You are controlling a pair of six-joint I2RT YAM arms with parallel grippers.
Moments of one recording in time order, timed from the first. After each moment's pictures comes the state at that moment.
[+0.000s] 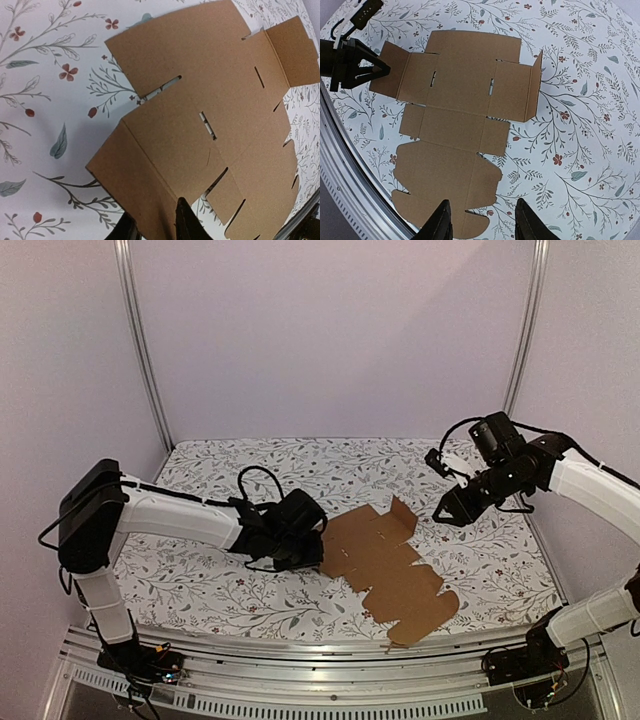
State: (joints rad) left arm -1.00 1.83 1.11 -0.27 -0.19 -1.01; right arm 0.51 1.31 1.16 -0.87 -0.22 -0.14
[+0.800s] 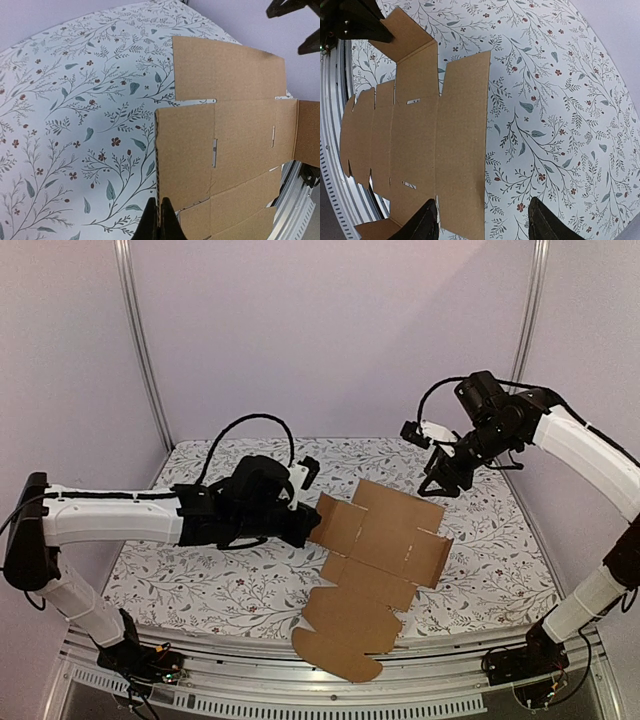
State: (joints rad) left arm -1.01 1.54 1.06 -0.15 -0.17 -0.37; right arm 0.51 1.49 1.53 -1.04 -0.33 -0.57
